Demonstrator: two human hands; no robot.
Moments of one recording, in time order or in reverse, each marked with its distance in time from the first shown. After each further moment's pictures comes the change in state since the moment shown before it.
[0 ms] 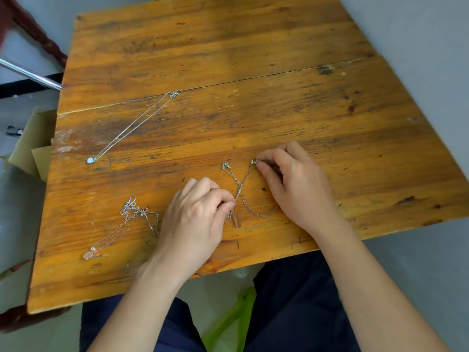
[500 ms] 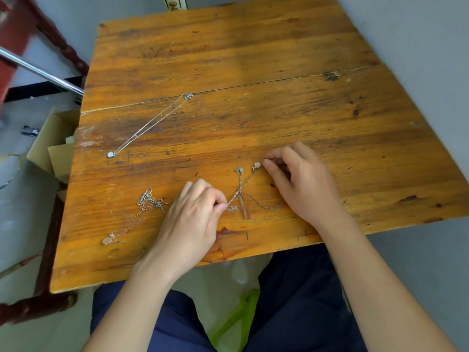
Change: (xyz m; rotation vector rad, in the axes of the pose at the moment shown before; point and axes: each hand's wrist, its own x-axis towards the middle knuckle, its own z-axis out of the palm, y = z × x) left_hand -0.021 -0.013 -0.014 -0.018 -0.085 -0.054; right_hand -0.002 -0.002 -0.002 0.006 -0.007 -0.047
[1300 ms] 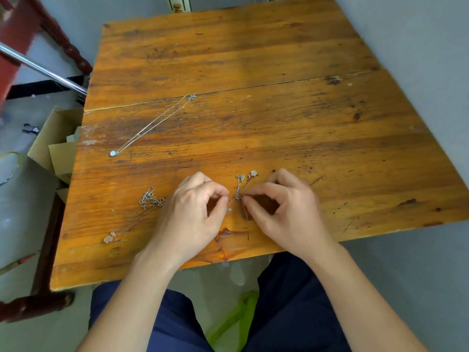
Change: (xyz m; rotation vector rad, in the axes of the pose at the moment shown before) left_hand 0.009 0.003 -0.008 -0.097 0.106 -0.064; right_hand -0.031 -0.045 0.003 0.130 -0.023 0.062
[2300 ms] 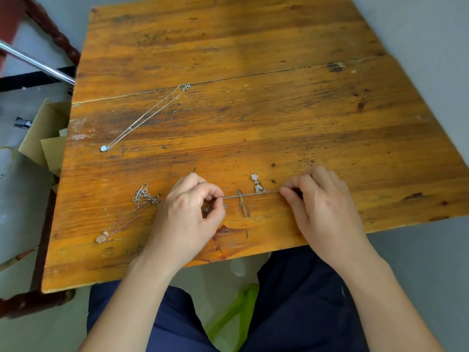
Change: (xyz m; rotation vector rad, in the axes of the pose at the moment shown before) left_hand -0.007 -0.005 0.008 -0.005 0.037 -0.008; right_hand -0.020 0.027 -0.027 -0.319 -0.039 0.032
